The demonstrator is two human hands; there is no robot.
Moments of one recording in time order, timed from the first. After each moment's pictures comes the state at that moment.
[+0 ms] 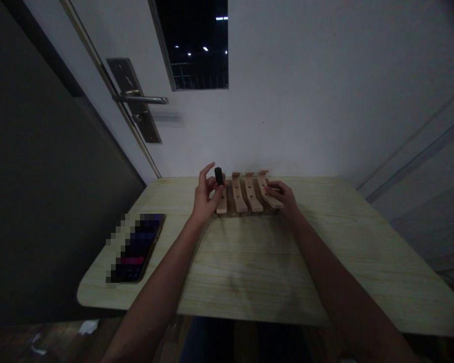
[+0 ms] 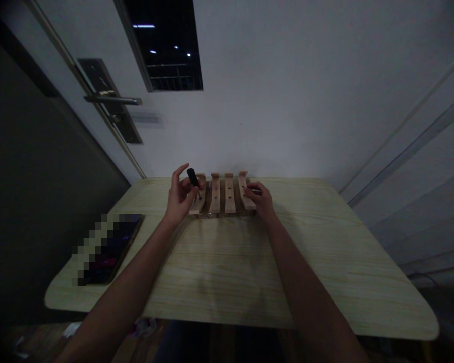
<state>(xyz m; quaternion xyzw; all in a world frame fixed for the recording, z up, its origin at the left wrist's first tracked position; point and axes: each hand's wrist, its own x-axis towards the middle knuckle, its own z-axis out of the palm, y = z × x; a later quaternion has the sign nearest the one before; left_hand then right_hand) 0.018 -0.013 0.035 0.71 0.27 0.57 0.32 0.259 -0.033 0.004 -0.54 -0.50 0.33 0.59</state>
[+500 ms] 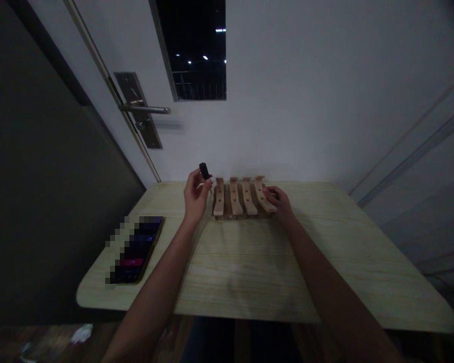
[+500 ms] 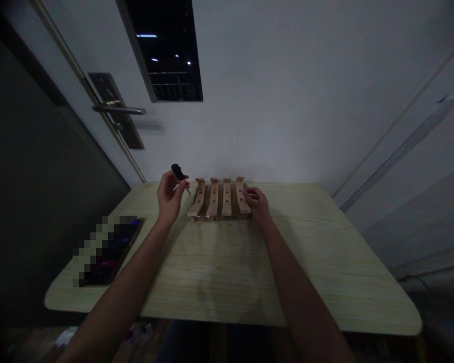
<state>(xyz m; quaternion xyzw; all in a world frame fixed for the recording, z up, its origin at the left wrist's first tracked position) 0.011 -0.003 0.043 0.63 0.31 0.67 0.26 0.256 -0.038 0.007 -0.56 -0.51 0.30 0.59</state>
